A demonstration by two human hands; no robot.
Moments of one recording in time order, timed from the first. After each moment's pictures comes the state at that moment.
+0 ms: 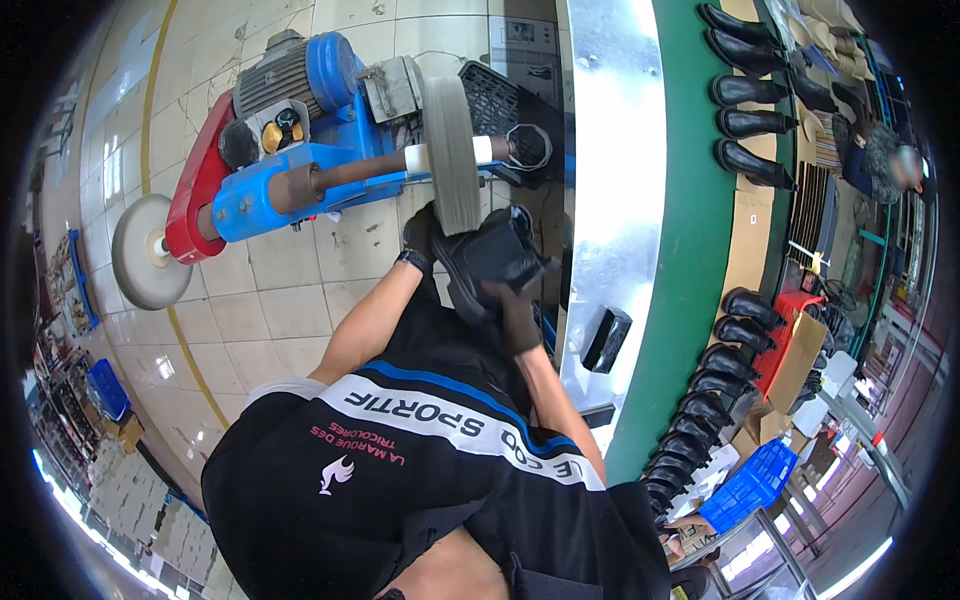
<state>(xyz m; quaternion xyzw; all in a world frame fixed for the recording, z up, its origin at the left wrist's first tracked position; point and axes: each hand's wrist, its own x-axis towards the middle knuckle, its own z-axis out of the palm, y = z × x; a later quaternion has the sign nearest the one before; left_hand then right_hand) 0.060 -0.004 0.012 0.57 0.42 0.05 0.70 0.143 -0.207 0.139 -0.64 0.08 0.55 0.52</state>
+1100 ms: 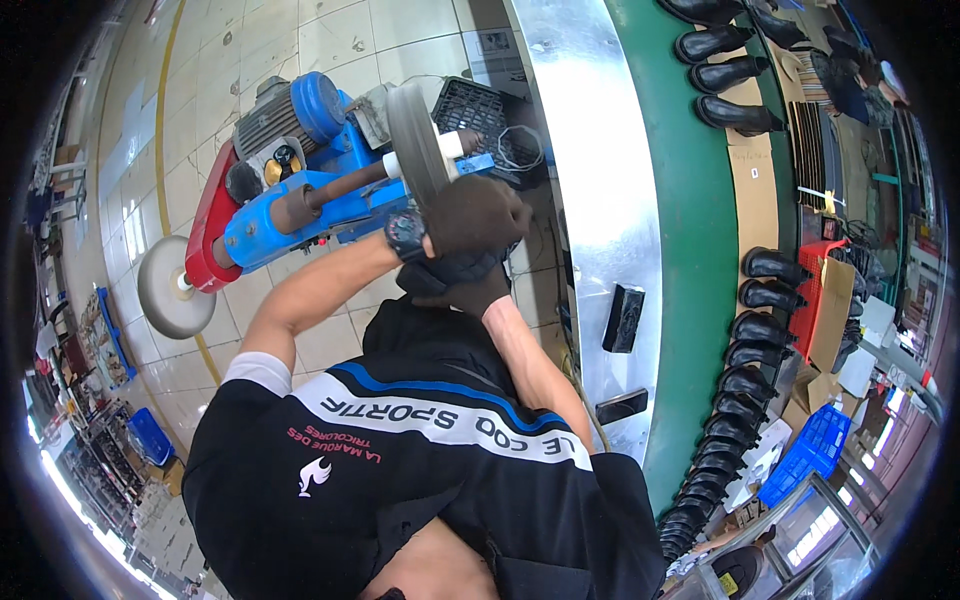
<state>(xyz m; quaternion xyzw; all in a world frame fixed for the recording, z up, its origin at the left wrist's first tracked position) 0.148 0.003 0.216 0.95 -0.14 0.12 0.25 0.134 -0.147 0.125 -0.27 0.20 0.70 0.63</state>
